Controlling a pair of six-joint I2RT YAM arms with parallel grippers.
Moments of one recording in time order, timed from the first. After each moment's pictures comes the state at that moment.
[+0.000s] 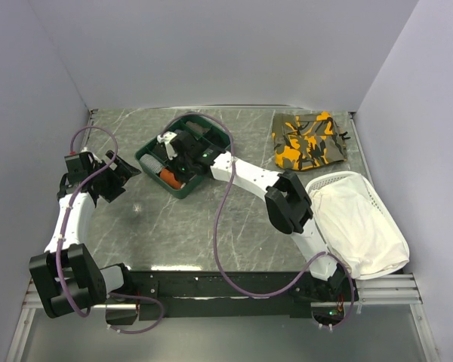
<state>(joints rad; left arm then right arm) 0.29 1.20 0.81 -0.39 0.41 -0.62 0.88 2.27 2.00 -0.51 -0.09 0.08</state>
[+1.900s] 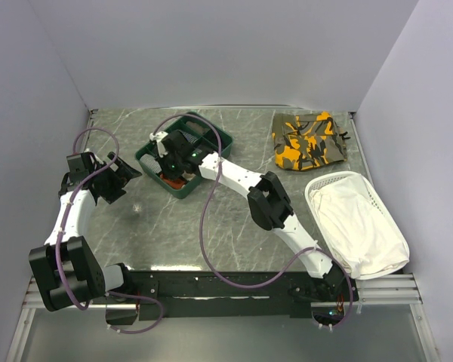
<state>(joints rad) 0.29 1.24 0.81 -0.39 0.40 -0.61 0.88 2.54 2.32 -0.51 -0.15 0.14</state>
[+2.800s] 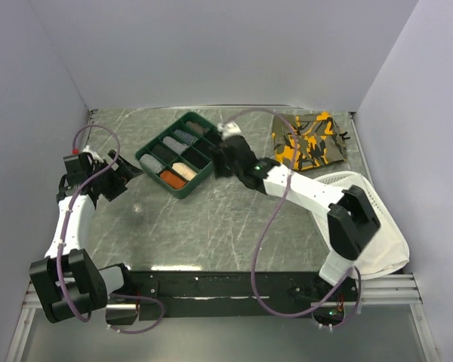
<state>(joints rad) 0.29 1.18 0.81 -0.40 0.47 -0.57 0.80 1.73 1.40 -0.22 0.27 0.26</state>
